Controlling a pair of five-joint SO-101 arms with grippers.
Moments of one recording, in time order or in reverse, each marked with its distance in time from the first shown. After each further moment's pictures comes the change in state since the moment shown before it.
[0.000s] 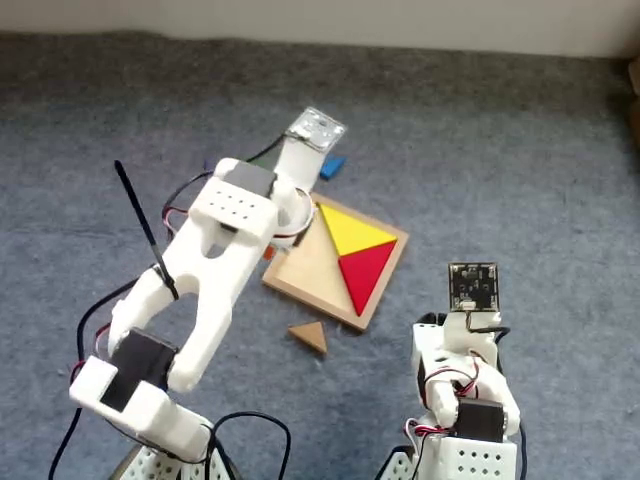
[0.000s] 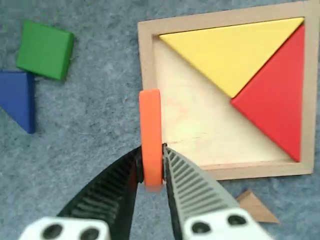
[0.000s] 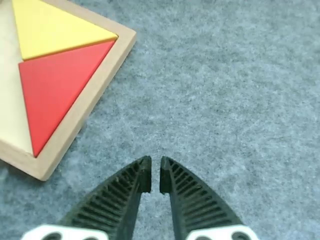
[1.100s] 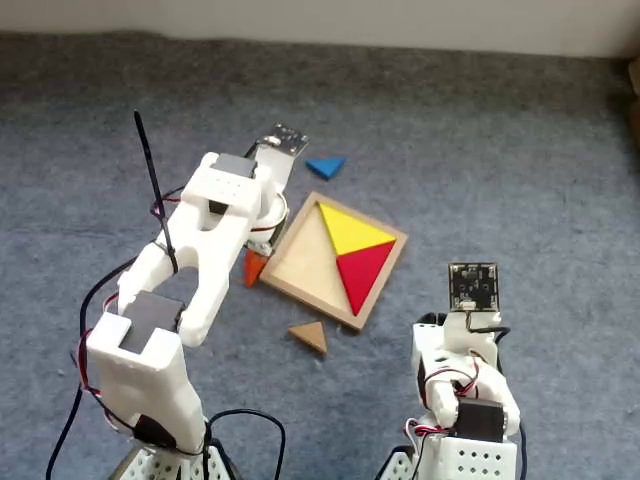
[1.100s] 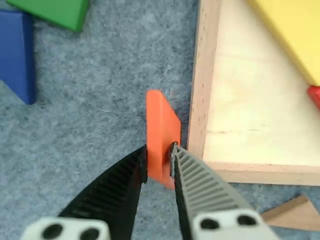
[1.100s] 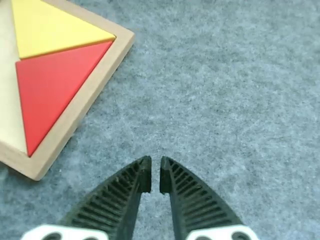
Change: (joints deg) left arm -9.3 13.5 -4.3 2.5 -2.3; right arm 0.0 0.0 0.0 0.0 0.0
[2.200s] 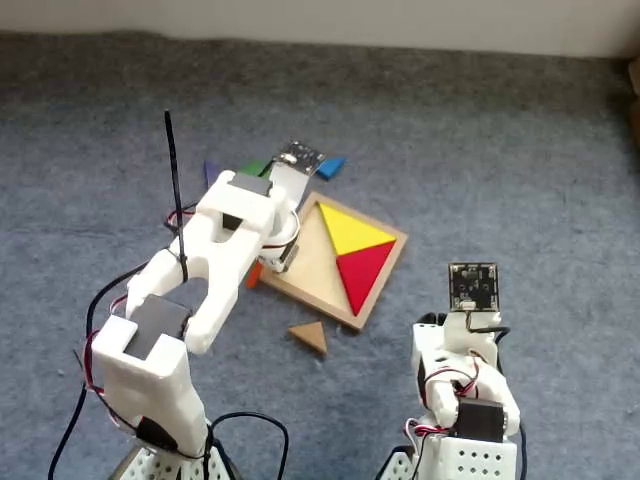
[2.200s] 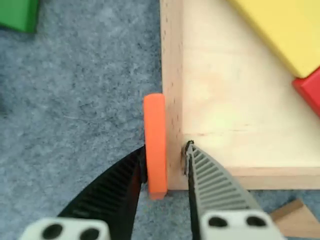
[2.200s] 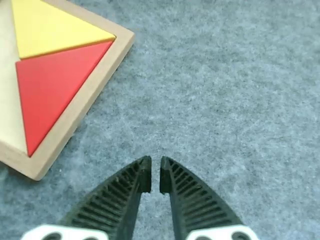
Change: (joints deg) left arm 3.8 -0.9 6.9 -6.3 0.1; right arm 0.0 0.0 0.0 0.0 0.0
